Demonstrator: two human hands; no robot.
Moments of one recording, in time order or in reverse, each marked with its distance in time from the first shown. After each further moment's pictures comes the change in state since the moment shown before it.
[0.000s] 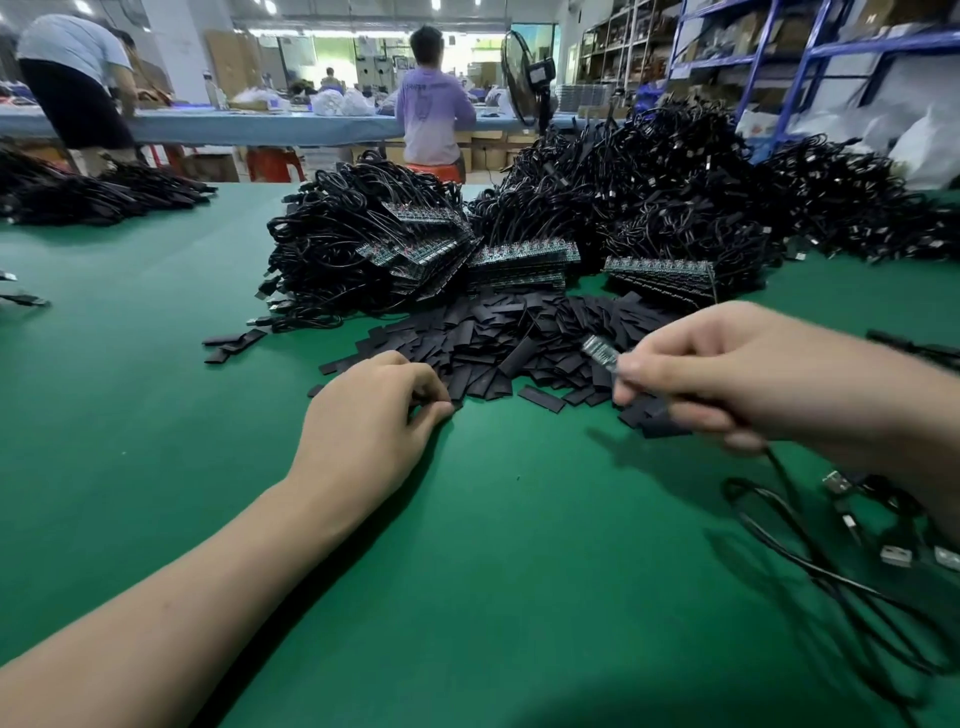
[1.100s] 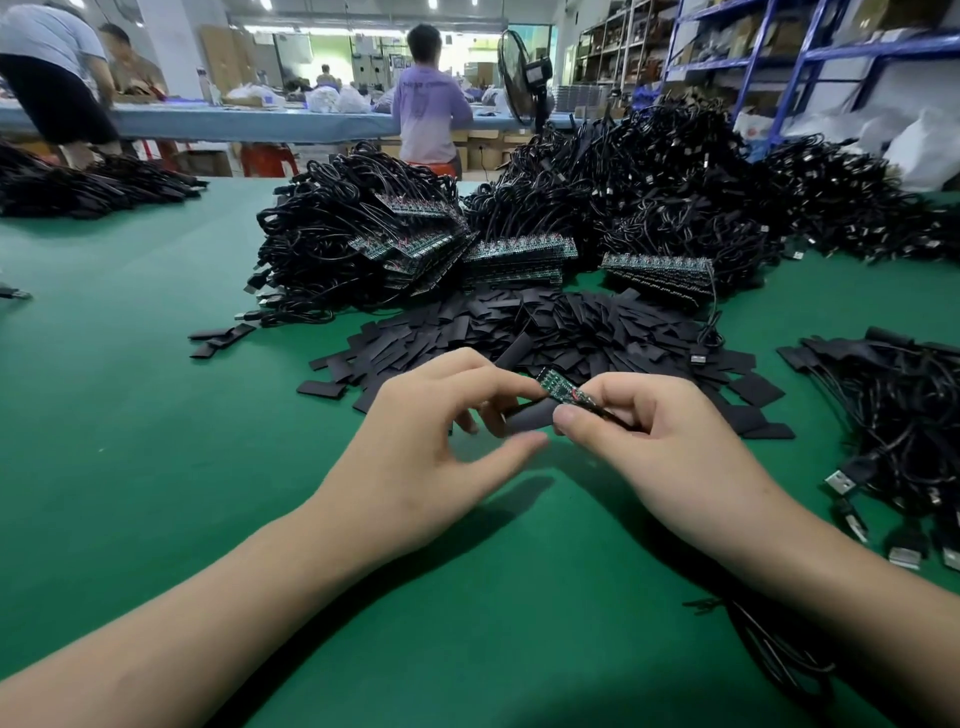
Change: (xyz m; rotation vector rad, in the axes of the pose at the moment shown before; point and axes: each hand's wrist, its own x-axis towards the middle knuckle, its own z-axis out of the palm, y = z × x) left_hand -0.022 0.037 -0.008 -0.541 0.049 0.381; right_hand 0.022 0.047 0.078 -0.018 0.268 -0.253
